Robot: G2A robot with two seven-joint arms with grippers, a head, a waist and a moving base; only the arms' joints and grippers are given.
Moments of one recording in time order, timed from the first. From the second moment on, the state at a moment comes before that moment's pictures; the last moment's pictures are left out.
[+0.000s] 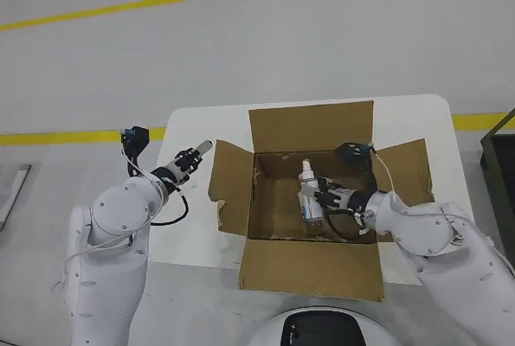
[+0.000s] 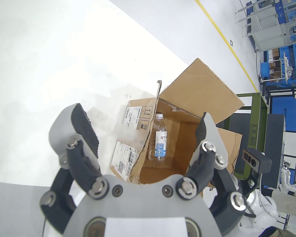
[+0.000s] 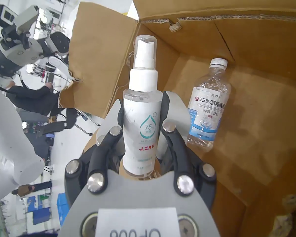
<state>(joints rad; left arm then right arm) 0.90 -1.13 -1.42 -1.85 0.52 0.59 -0.96 -1.12 -1.22 1.23 -1.86 -0.41 0.22 0.79</state>
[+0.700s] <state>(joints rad) 0.90 -1.13 -1.42 -1.85 0.52 0.59 -0.96 -0.80 -1.34 0.85 -1.42 -0.37 0.45 0.64</state>
